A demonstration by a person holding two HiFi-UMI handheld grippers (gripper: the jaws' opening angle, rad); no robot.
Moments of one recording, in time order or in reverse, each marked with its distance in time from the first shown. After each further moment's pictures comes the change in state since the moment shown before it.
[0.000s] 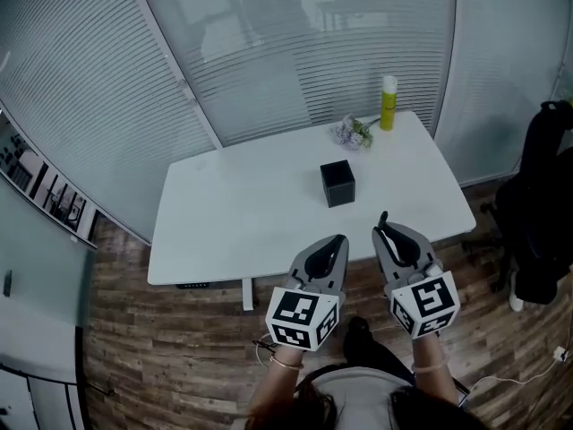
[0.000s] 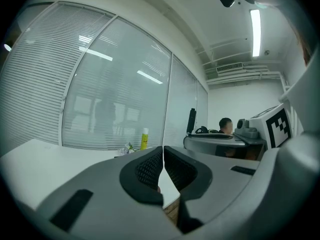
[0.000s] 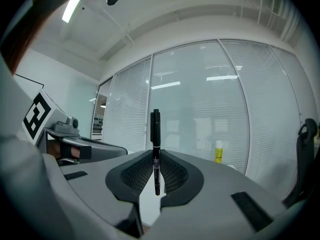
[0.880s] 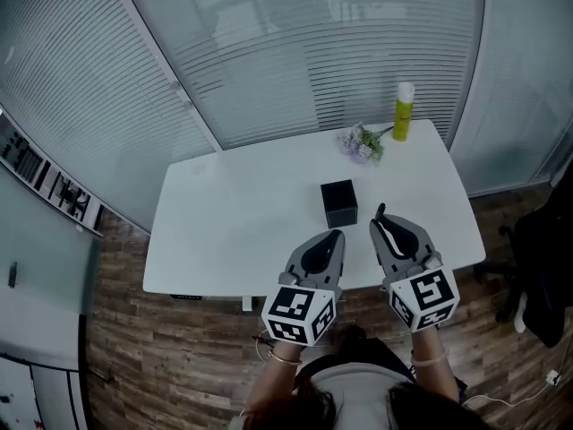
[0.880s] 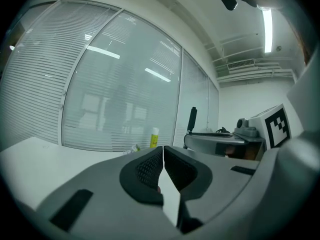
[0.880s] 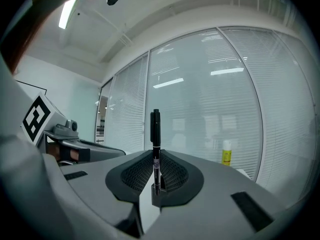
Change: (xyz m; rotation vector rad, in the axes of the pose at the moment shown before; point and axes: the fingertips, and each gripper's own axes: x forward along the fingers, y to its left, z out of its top) left arm 0.101 0.054 0.006 -0.035 0.016 0.092; right arm 0.095 -0.078 -0.002 0.019 0.004 0.092
